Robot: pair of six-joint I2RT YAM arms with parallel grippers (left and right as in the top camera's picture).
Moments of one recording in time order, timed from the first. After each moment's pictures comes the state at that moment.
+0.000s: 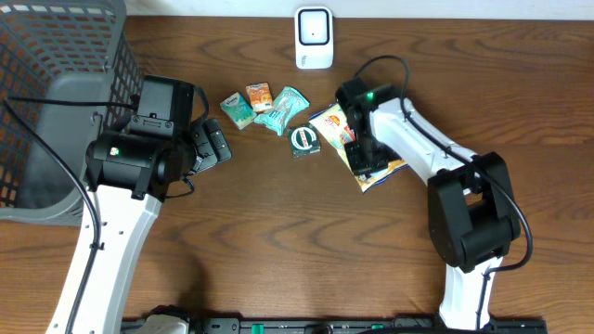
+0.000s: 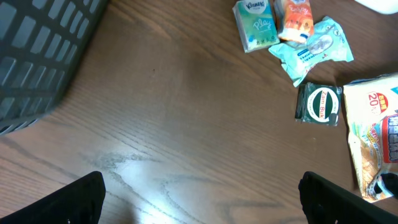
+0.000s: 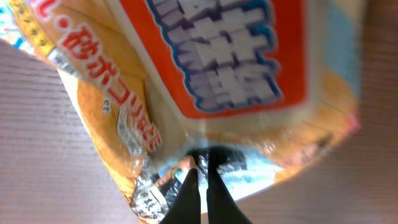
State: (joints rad) left arm -0.20 1.31 1.39 -1.20 -0.11 -0.59; right arm 0.42 2.07 1.57 -1.16 0.13 0.22
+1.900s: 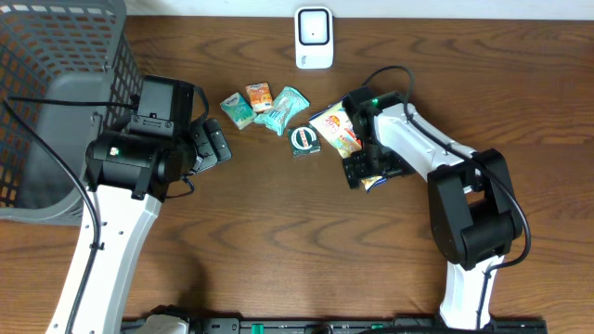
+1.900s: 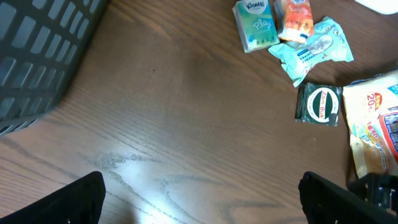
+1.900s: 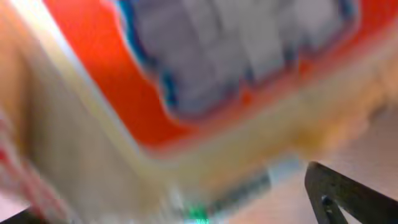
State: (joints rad) left arm -0.20 1.31 1.39 -1.20 -0.11 -0.59; right arm 0.40 2.08 1.47 -1.15 0.12 0.22
